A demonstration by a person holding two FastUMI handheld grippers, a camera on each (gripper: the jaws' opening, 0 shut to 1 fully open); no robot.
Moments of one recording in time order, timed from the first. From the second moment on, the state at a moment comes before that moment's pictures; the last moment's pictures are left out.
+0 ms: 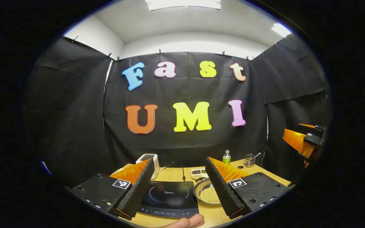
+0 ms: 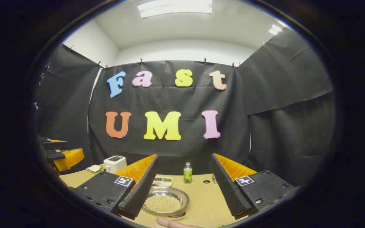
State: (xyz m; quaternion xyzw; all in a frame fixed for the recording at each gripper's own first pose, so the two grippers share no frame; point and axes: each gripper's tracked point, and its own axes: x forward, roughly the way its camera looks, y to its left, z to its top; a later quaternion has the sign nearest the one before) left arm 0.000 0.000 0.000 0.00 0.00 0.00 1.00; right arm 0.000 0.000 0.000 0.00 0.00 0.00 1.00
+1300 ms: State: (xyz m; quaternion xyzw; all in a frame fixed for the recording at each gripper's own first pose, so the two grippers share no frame) left arm -0.005 0.025 -0.007 0.01 -0.01 0.03 1.00; right arm 0.040 0.015 -0.064 0.00 0.07 0.04 1.00
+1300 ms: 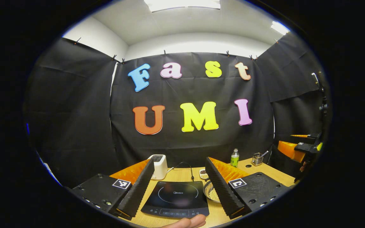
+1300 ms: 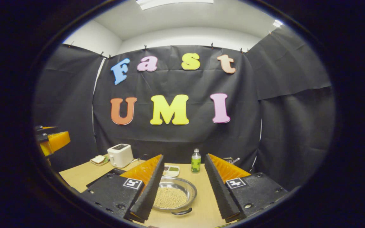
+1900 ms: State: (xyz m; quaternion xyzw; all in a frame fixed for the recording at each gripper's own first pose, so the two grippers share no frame) left arm -0.012 0.038 -0.014 0.02 -0.01 0.05 1.00; right arm 0.043 0.049 -0.213 -0.03 0.21 0.08 0.97
